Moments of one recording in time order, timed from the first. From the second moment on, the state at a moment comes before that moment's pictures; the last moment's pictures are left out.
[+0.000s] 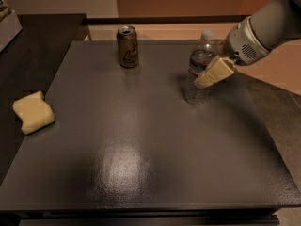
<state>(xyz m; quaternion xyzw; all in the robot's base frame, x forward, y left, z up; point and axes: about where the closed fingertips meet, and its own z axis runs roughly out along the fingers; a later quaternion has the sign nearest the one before) 0.560 -0.154 0.910 -0.53 0.78 0.14 0.29</state>
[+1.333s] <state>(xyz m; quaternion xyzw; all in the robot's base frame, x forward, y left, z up) 0.593 -0.085 0.943 -0.55 0.75 0.18 0.34</state>
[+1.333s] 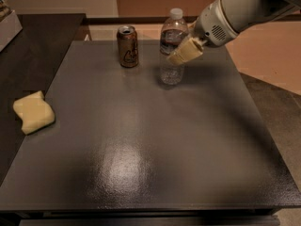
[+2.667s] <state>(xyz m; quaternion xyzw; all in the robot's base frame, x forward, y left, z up) 0.666 -0.011 0.938 -0.54 0.76 0.18 0.30</state>
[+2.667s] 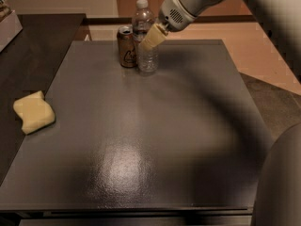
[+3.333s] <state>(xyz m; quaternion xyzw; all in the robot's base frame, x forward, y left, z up) 0.675 -0.004 0.922 -0.53 0.77 0.20 0.30</state>
